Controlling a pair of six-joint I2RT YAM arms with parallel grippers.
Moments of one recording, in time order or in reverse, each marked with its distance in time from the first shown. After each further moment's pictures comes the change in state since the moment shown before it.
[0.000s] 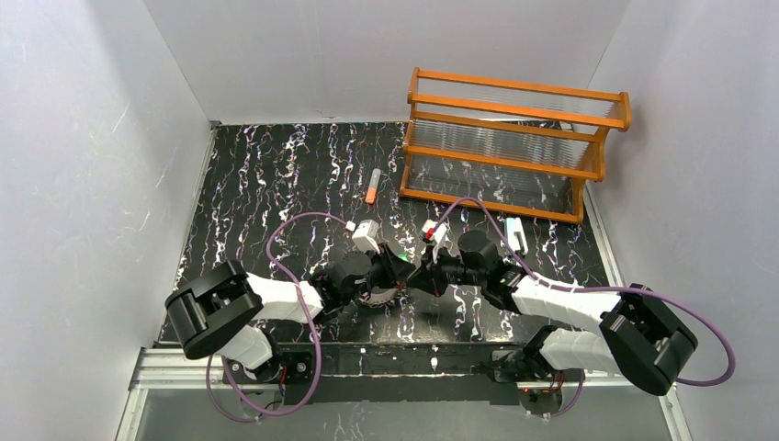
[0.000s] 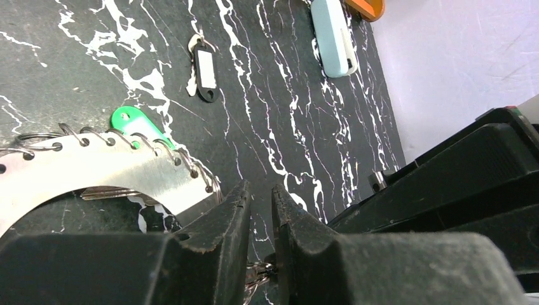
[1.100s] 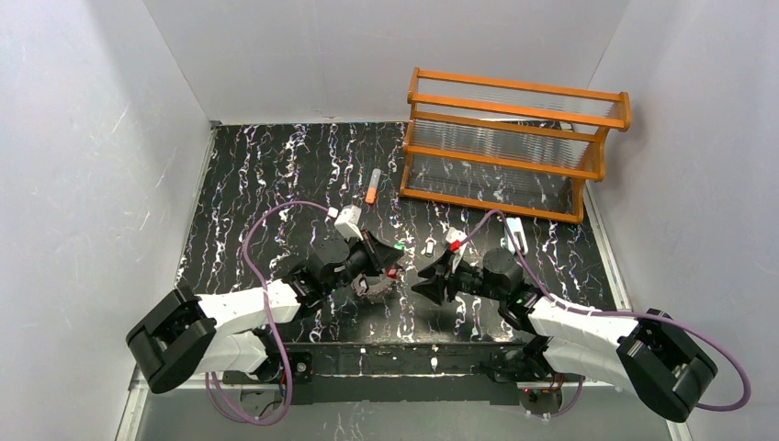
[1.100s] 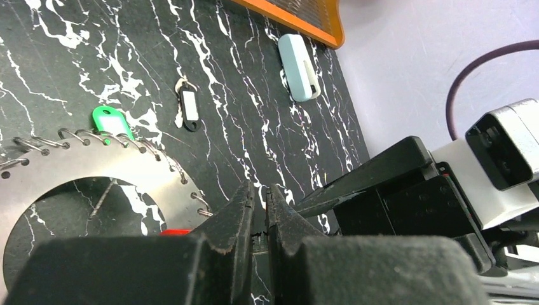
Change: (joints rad) left arm 0.110 -0.257 0.010 -0.193 0.095 0.030; right arm -0.021 -0.172 -0.194 0.253 0.030 0.014
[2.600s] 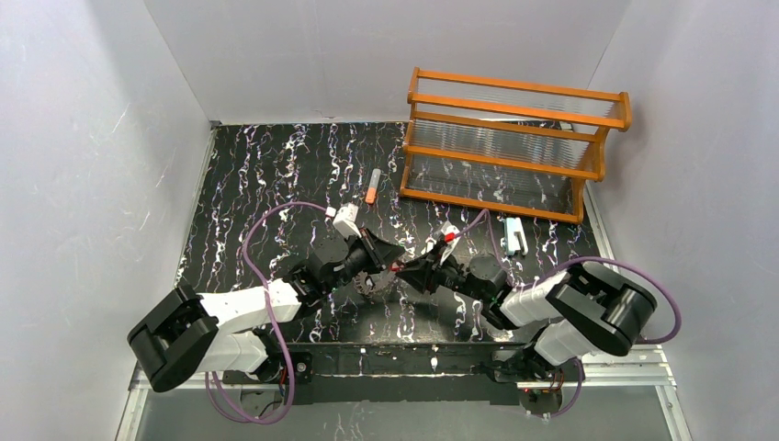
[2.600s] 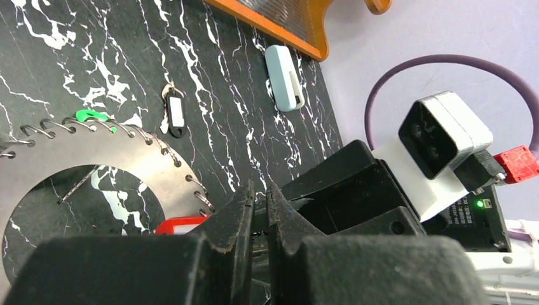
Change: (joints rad) left arm 0.003 0.009 0.003 0.030 0.025 -0.070; right arm 0.074 0.454 -0.021 0.640 0.159 0.204
